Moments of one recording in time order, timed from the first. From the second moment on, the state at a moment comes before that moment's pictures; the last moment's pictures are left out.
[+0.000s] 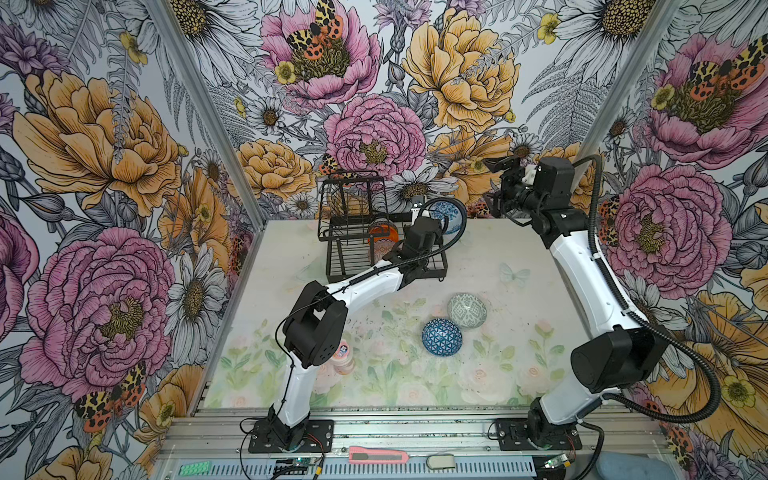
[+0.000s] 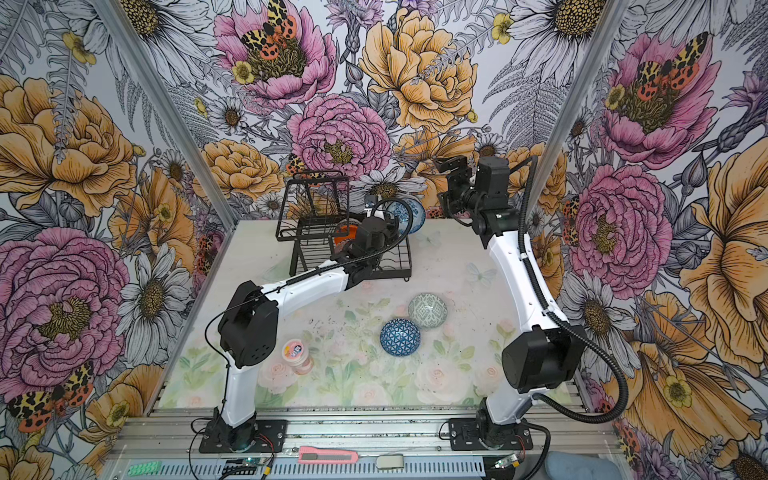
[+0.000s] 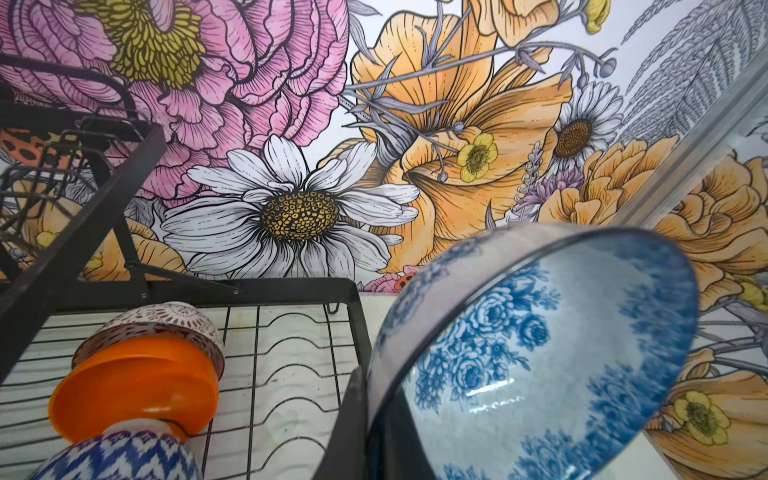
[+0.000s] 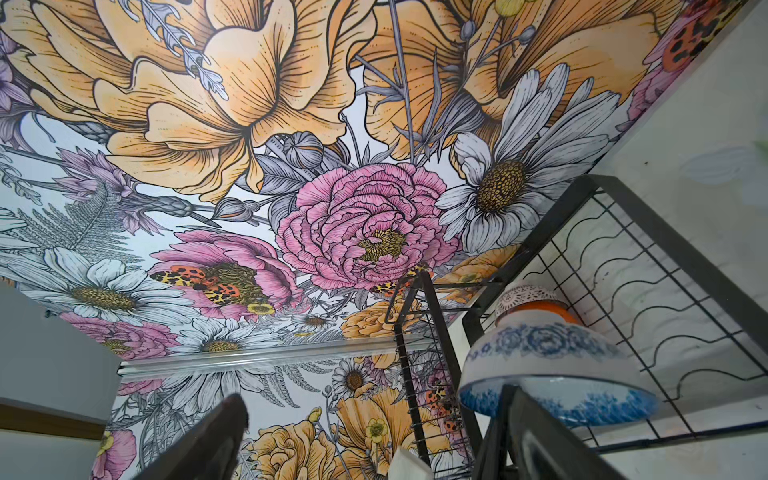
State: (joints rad) left arm -0.74 2.07 1.71 0.24 -0.52 -0.34; right arm 0.13 1.65 1.80 -0.38 -0.38 1.40
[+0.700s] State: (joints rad) left arm -0.73 2.10 1.72 0.57 -0.52 -0.22; right arm 0.21 1.82 1.93 -0.37 -0.42 1.57
